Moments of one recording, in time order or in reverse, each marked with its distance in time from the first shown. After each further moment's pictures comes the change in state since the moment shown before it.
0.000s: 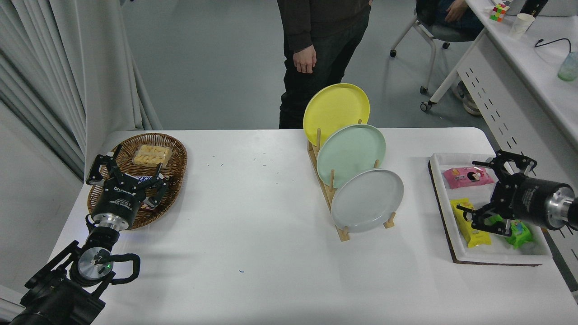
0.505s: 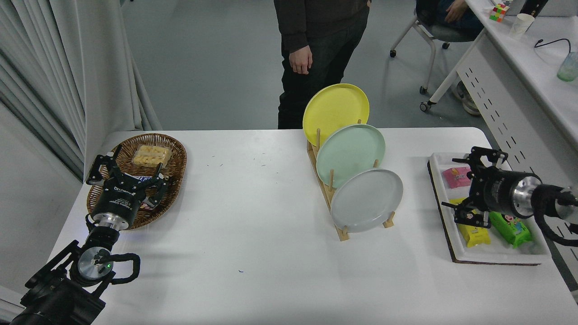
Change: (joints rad) left arm 0.000 0.000 0.000 0.000 0.000 0.000 0.000; right arm 0.087 0.139 -0.024 -0.007 -0.061 -0.171 -0.009
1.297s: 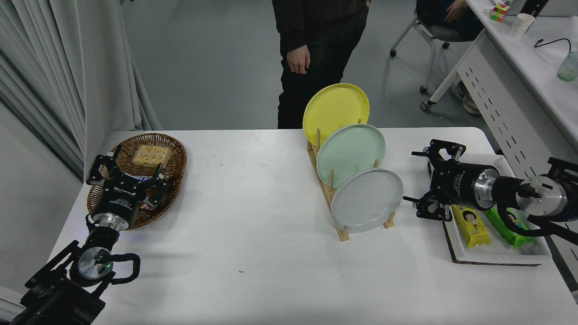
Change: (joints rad) left arm 0.000 0.000 0.000 0.000 0.000 0.000 0.000; right arm 0.022 0.088 0.018 -0.001 -0.001 0.048 -0.008
